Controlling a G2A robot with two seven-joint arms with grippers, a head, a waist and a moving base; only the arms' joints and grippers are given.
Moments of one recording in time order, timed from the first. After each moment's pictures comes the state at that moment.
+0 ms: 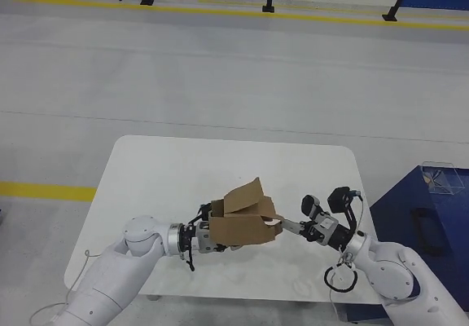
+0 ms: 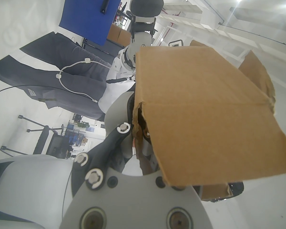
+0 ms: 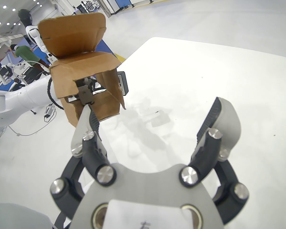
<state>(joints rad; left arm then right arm) 0.91 -1.22 -0.90 -1.20 -0.83 0.19 -1.18 -1.42 -0.90 1.35 -1.80 -0.47 -0.46 0.37</state>
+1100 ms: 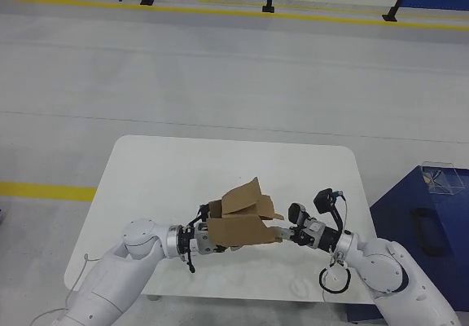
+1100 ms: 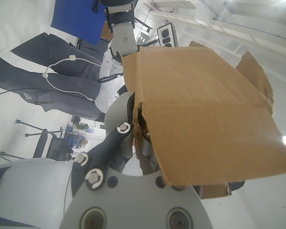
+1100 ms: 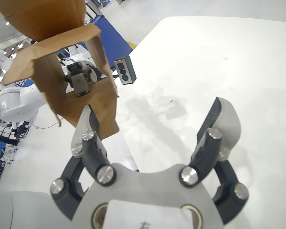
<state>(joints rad) 0.94 -1.22 -0.92 -1.21 -0.84 0.17 -1.18 -1.35 -0.92 1.29 -1.72 -0.36 -0.51 0.49</state>
